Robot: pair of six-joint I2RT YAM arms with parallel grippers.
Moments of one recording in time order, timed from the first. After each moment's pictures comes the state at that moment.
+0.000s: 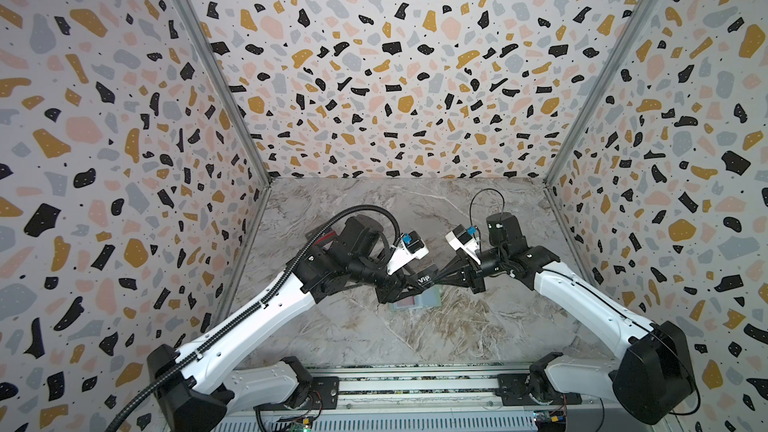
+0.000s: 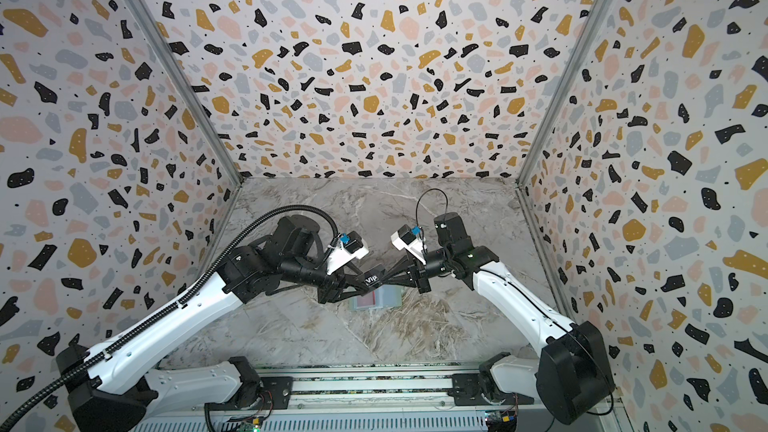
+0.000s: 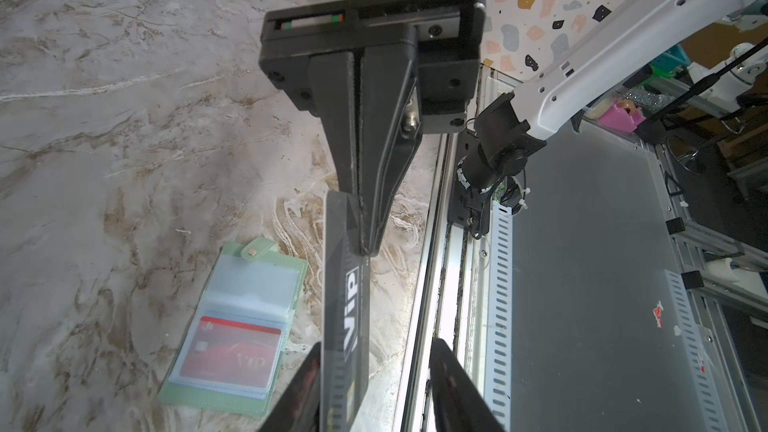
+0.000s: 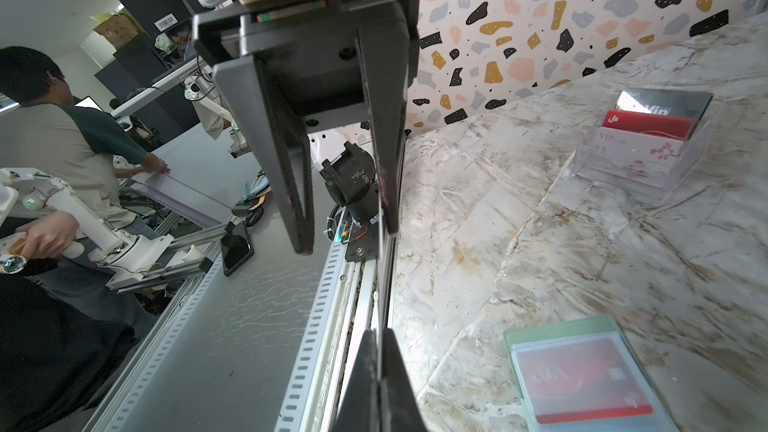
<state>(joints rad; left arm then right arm) -0.77 1.18 1.19 -0.76 0.61 0.17 0.49 1.26 0.92 -0.40 -1.32 -0.32</state>
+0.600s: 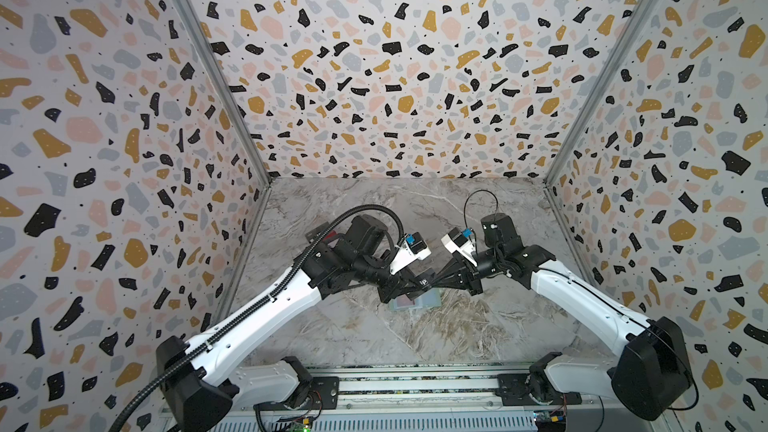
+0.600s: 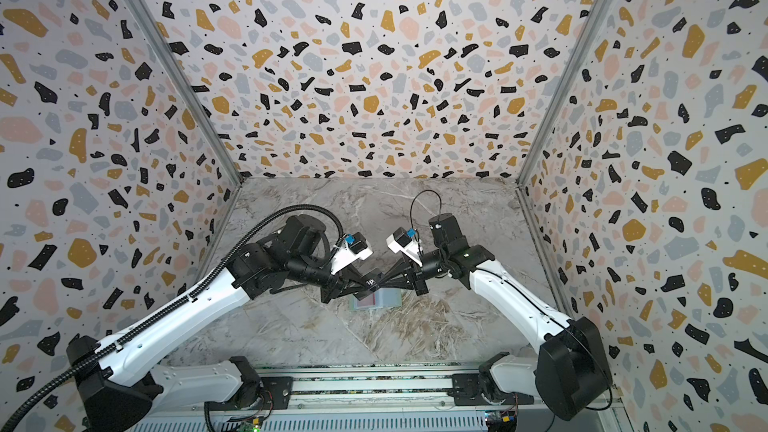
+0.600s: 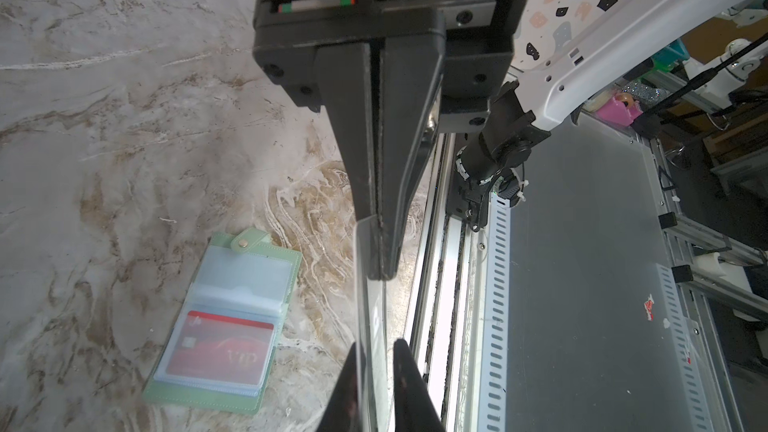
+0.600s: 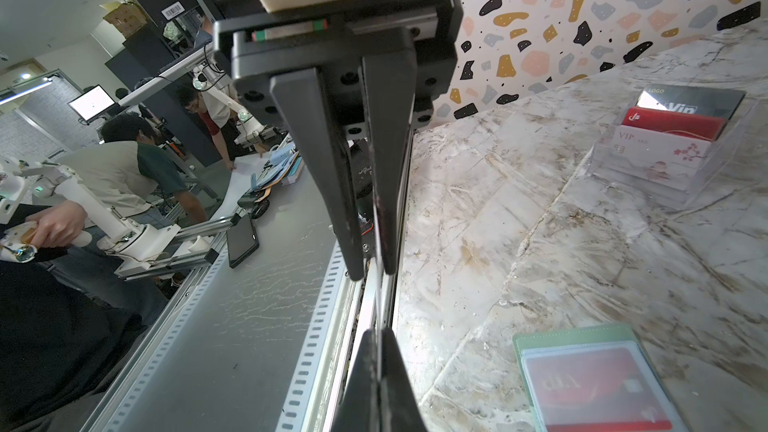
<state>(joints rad) -0.77 1.22 1.19 -0.77 0.62 0.17 0.51 1.28 0.94 -0.42 -1.31 -0.34</state>
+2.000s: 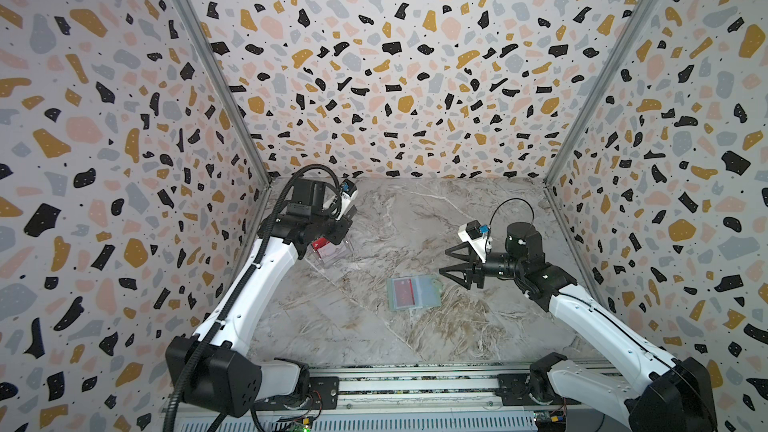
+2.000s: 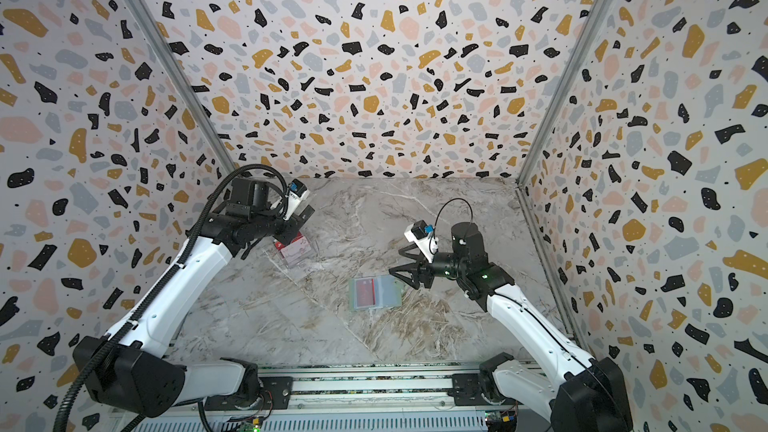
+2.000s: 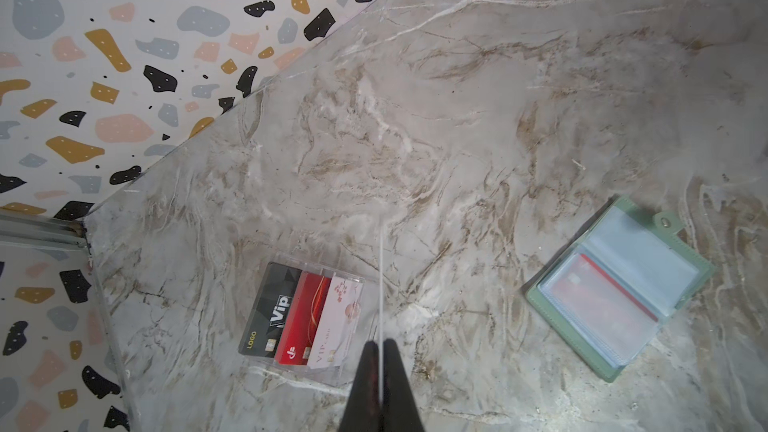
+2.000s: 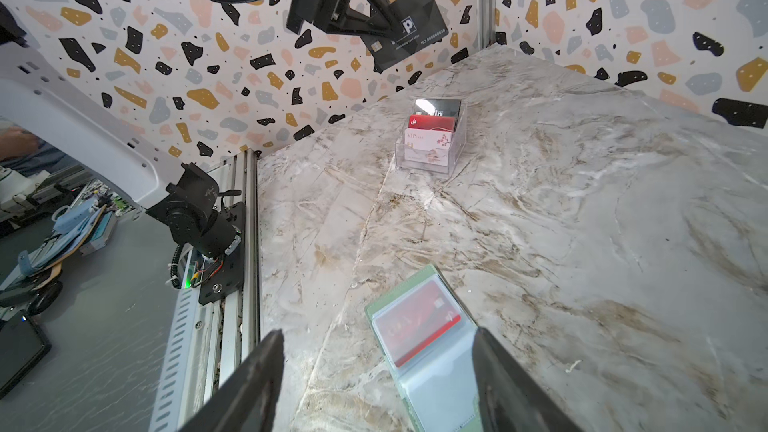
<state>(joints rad) -0.20 1.34 1.31 -0.74 0.18 0.43 0.44 1.06 0.75 -0.12 -0.86 -0.08</state>
